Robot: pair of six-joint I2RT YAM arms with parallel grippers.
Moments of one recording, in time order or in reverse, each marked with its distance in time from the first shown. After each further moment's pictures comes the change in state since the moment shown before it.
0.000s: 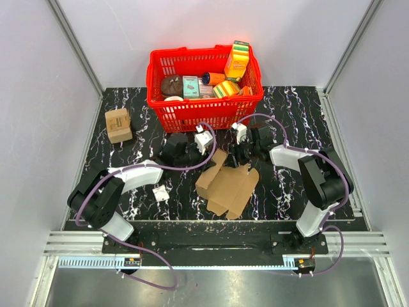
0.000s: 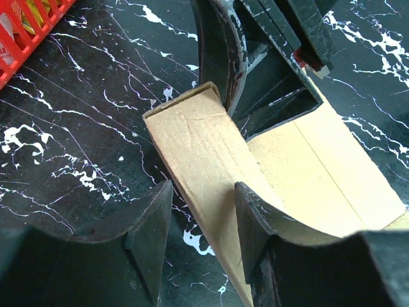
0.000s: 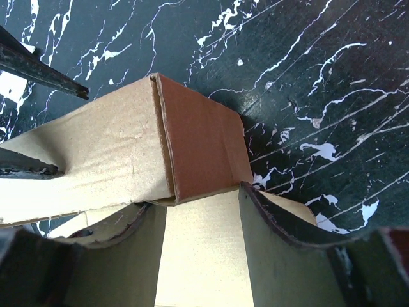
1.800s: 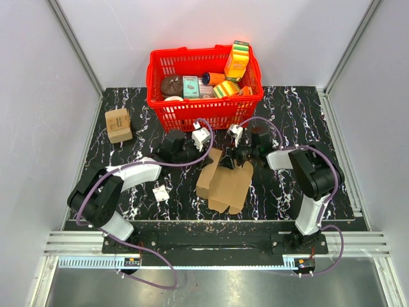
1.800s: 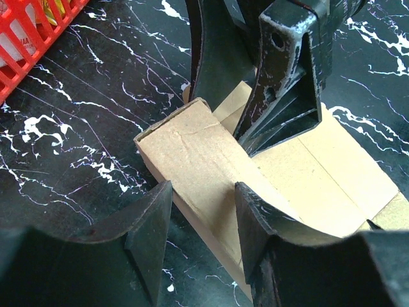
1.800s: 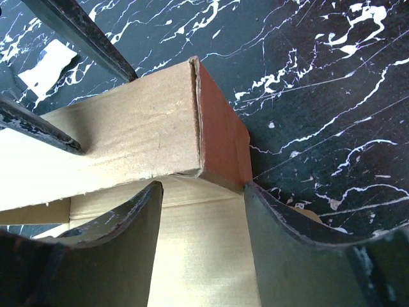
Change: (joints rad) left arm 0.037 0.006 0.026 -0.044 0.012 0.008; right arm -0.005 0.113 -0.078 0.411 -0.200 -0.064
